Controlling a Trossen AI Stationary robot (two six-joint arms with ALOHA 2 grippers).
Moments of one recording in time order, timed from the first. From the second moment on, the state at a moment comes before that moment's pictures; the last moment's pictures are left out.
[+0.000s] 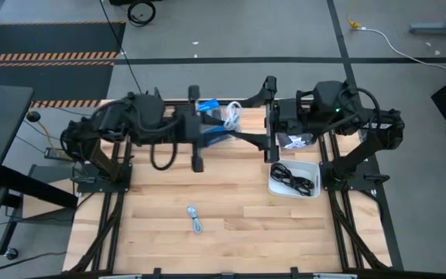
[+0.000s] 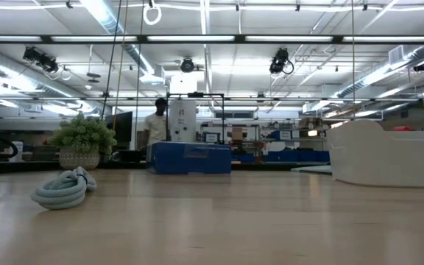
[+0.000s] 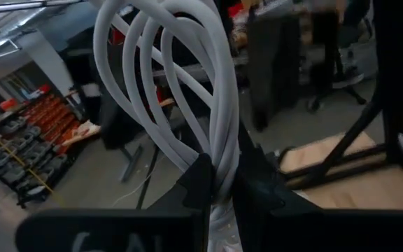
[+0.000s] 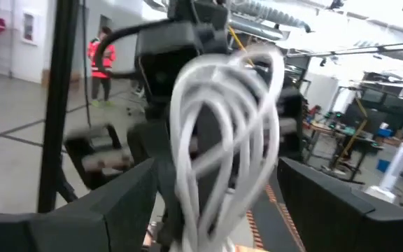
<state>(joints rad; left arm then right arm) -0.20 1.70 2.33 -0.73 -0.34 0.39 0.18 1.49 1.95 -0.34 0.14 -0.29</state>
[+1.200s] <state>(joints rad) -0.20 1.71 2.33 -0.72 -0.52 0.45 0.19 1.49 1.95 -0.38 0.19 -0.35</state>
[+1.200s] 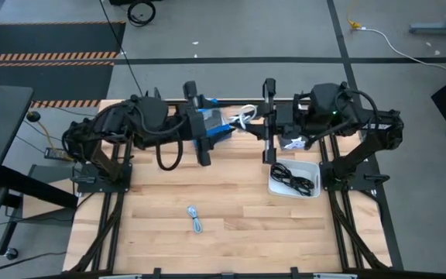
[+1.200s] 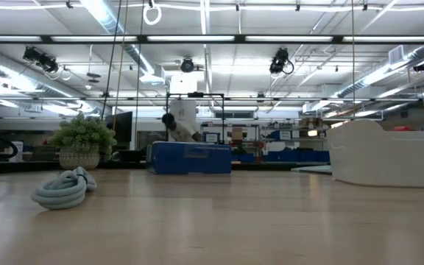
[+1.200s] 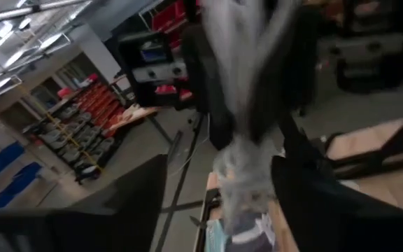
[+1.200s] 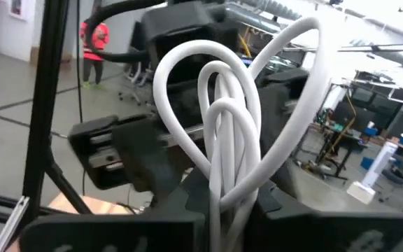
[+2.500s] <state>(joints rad) -0.30 1.71 2.33 -1.26 -0.68 0.15 0.29 1.42 1.67 -1.20 0.38 0.32</state>
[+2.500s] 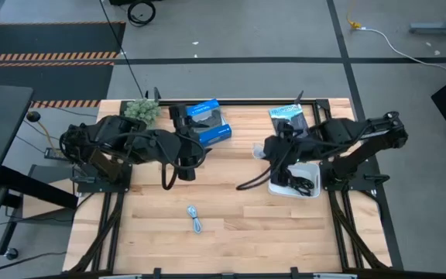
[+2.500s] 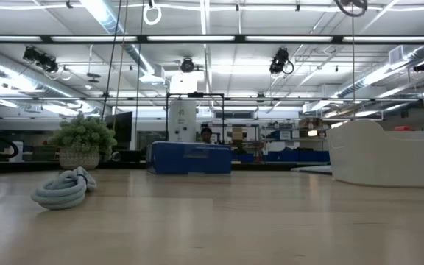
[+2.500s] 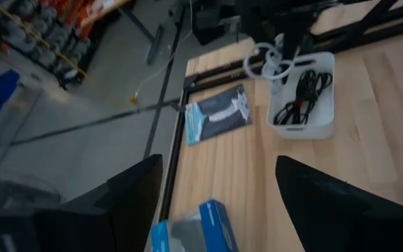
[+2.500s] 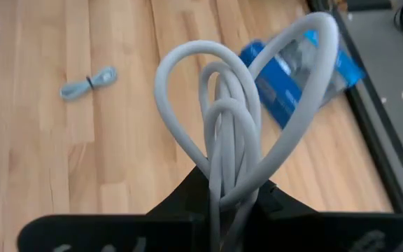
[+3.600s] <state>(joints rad) -0.31 1.71 2.33 -1.37 -0.72 0.03 0.37 1.27 0.92 -1.11 0.24 0.68</state>
